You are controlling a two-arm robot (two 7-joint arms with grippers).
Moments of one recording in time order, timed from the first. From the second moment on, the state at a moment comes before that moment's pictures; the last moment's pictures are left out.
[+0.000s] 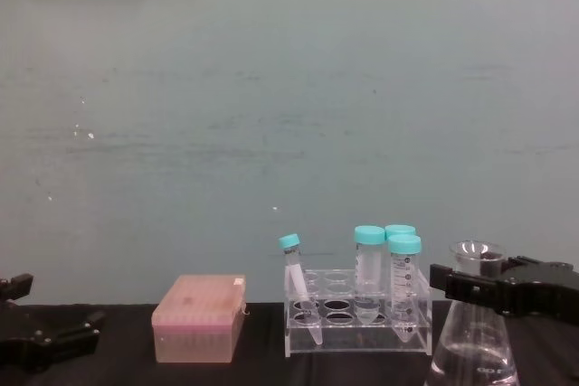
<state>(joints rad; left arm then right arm) -0.20 0.60 0.45 -1.41 -0.25 -0.12 0.03 0.32 0.37 -0.32 -1.28 0.44 -0.02 0.45</state>
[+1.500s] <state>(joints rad) -0.20 0.60 0.45 -1.41 -0.25 -0.12 0.03 0.18 0.36 -0.13 -1.39 0.31 -0.10 0.13</state>
